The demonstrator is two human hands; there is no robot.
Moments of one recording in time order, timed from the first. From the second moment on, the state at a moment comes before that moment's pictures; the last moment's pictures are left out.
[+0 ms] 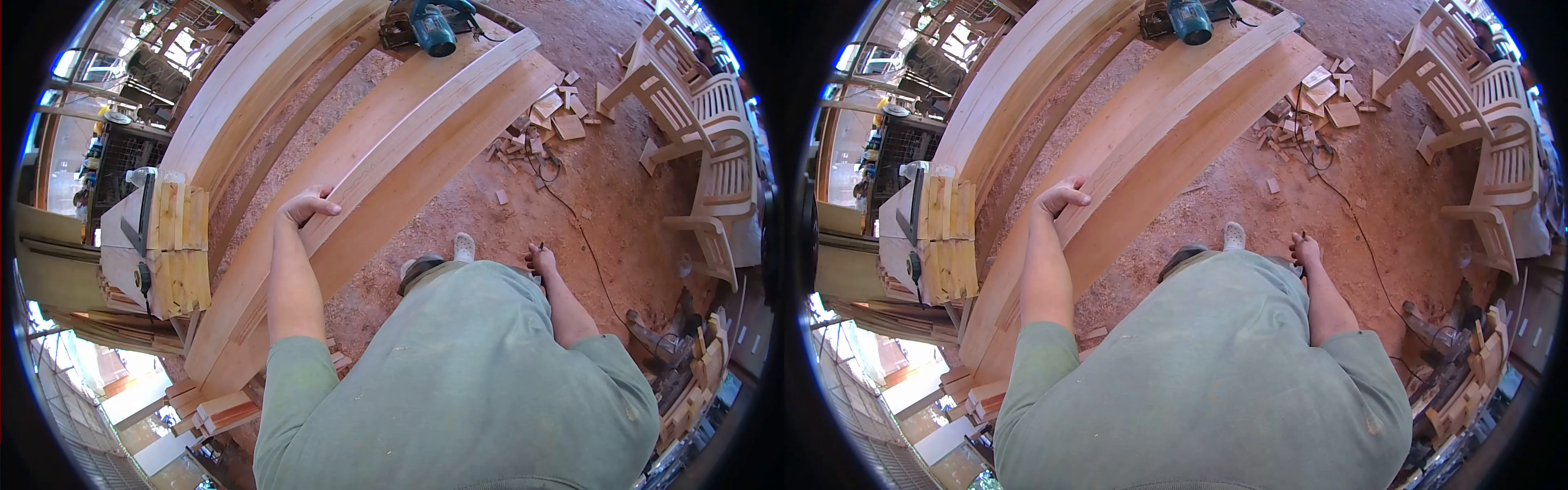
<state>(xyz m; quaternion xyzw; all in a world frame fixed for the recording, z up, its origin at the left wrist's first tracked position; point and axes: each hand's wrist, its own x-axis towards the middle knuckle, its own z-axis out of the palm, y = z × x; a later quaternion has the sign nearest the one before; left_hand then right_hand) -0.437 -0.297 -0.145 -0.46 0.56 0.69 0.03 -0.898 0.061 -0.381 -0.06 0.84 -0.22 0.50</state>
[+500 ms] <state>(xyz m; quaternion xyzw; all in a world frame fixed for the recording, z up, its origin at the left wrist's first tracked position) -0.437 -0.297 -0.146 -0.46 0.56 0.69 0.03 -0.898 0.061 -0.381 -0.06 0.83 -0.24 0.50</state>
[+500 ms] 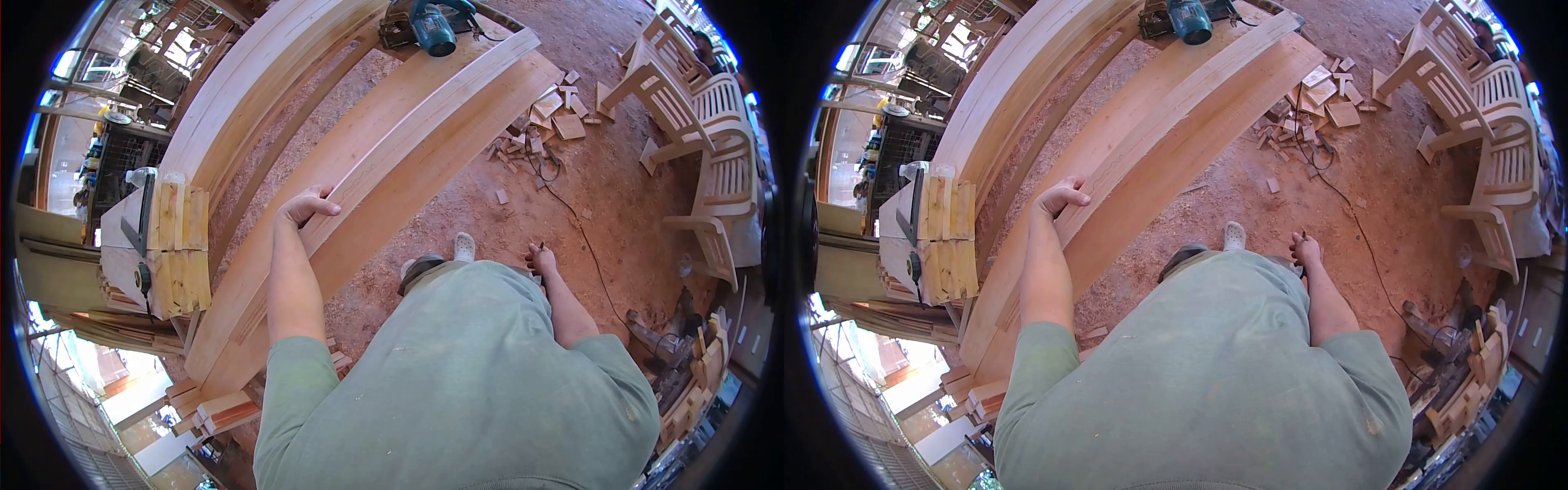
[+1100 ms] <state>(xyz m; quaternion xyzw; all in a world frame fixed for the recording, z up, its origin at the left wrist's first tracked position) -0.433 -0.299 -0.152 -0.46 0.55 0.70 0.02 -0.902 0.065 -0.388 -0.06 0.83 -0.22 0.51</state>
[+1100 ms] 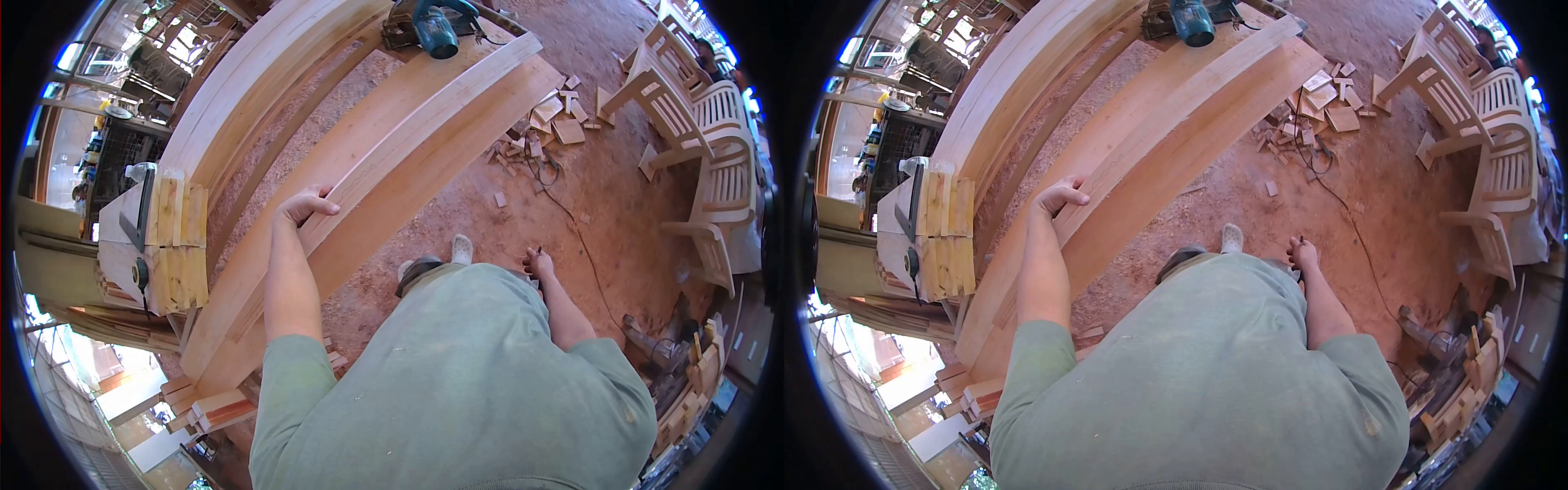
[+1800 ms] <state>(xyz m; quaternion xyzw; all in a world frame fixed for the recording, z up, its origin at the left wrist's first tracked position) -0.498 -0.196 -0.131 -0.54 0.81 0.21 0.09 -0.906 0.059 -0.398 -0.09 0.83 -0.20 0.51</state>
